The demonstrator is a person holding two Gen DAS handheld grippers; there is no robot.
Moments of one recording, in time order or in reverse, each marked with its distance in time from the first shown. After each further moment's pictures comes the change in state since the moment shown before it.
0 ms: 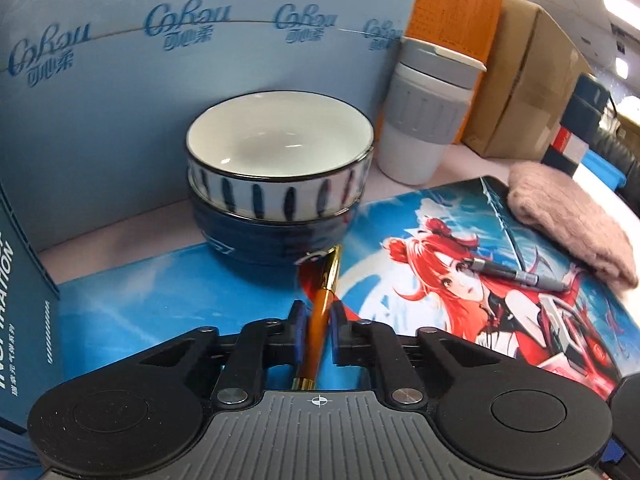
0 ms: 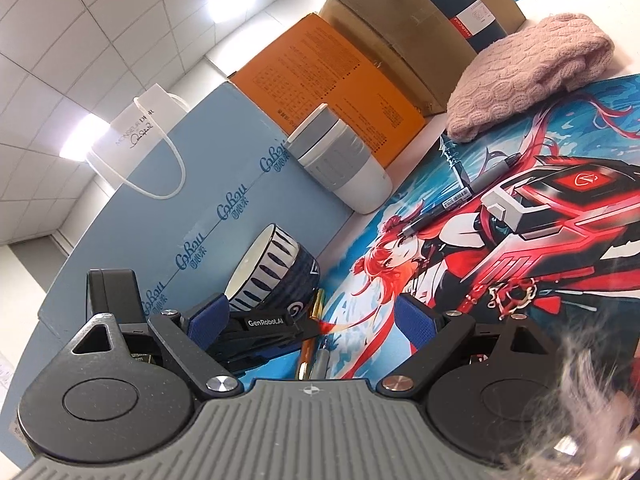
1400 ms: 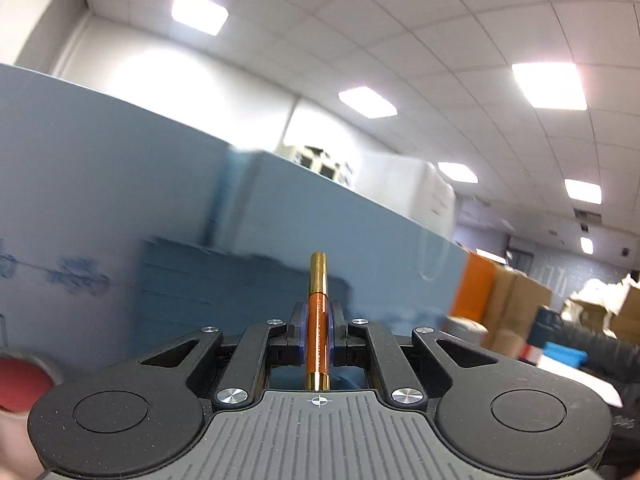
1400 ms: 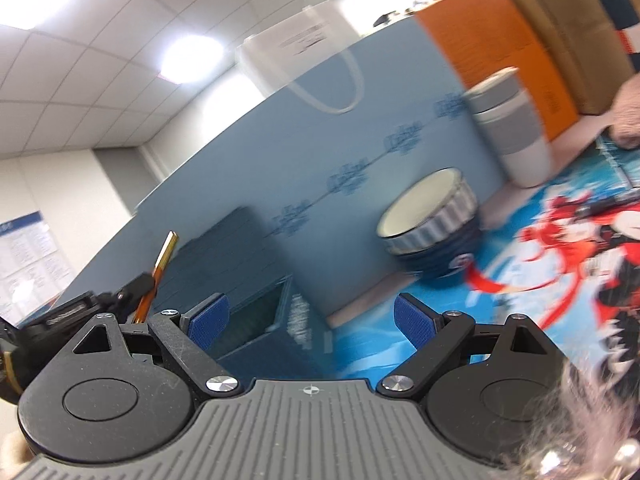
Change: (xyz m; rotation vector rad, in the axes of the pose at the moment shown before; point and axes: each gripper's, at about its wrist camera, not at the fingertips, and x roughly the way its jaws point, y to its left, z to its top) left arm -0.239 0.201 -0.058 -0.085 -0.738 -0.068; right arm 0.020 0.109 -0.042 -0.266 0.160 0.278
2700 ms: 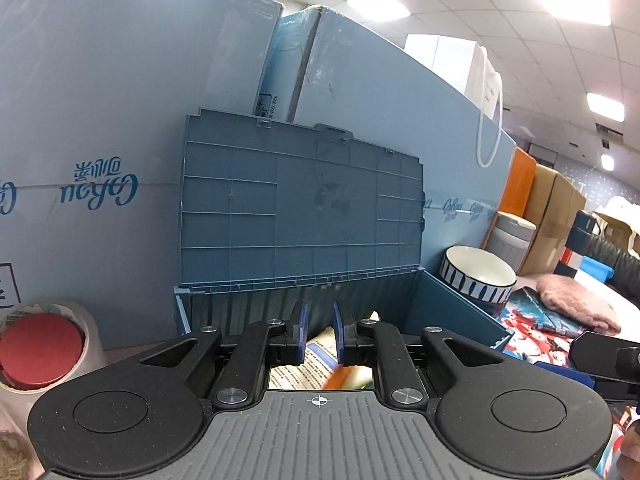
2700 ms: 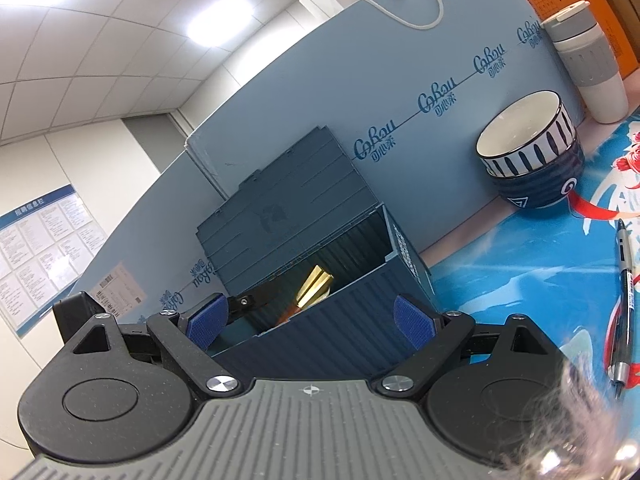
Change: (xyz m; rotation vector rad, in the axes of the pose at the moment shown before) left arm 0.044 0.035 -0.029 0.065 0.337 0.061; right arm 0.039 0.046 -0.032 0.037 0.120 0.095
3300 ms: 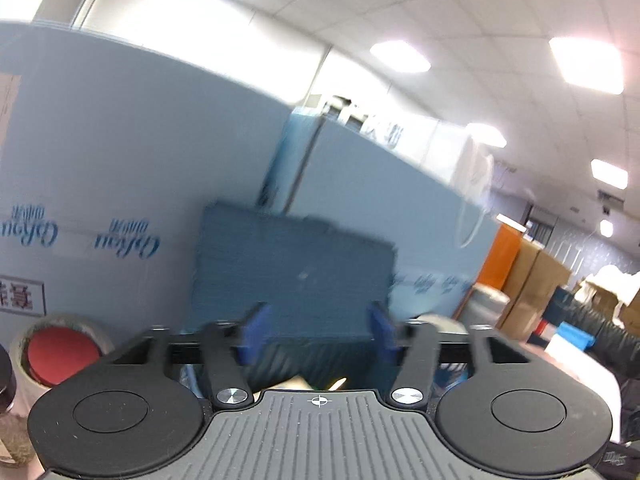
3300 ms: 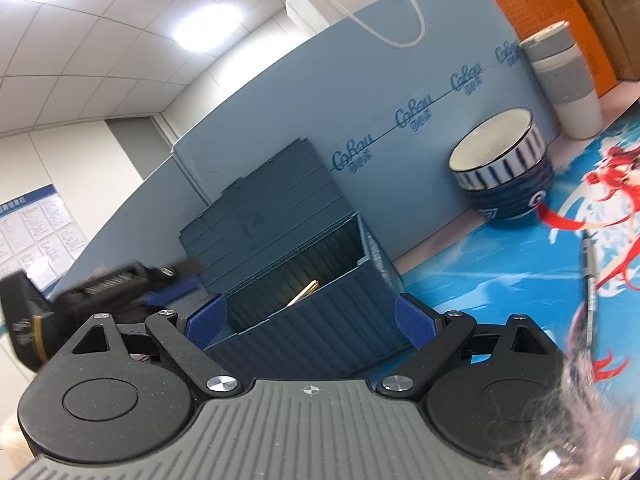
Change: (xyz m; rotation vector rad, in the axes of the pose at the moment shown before) left arm -0.057 -0.011 0.028 -0.131 -0.149 -0.031; right arm -0.021 0.002 -0.001 -0.038 -0.044 -0.092
